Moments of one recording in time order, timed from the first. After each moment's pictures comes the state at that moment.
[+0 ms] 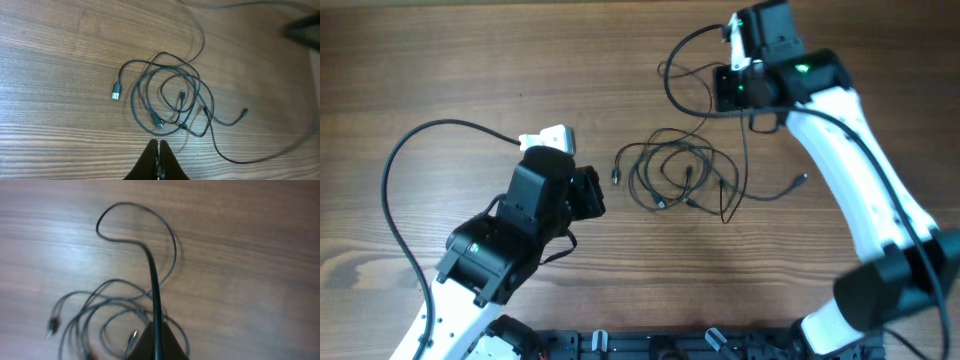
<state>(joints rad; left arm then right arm) -0.52 0.98 0.97 -0.77 -0.01 -0.70 0.33 1.78 1.66 -0.93 0.03 0.16</state>
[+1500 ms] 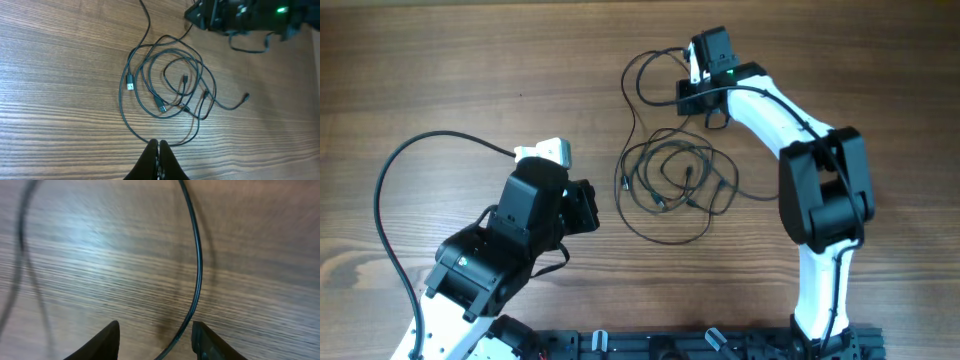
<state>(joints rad) -0.52 0.93 0.97 -0.86 0.02 -0.70 0.33 2.22 1.62 -0.52 -0.08 0.20</state>
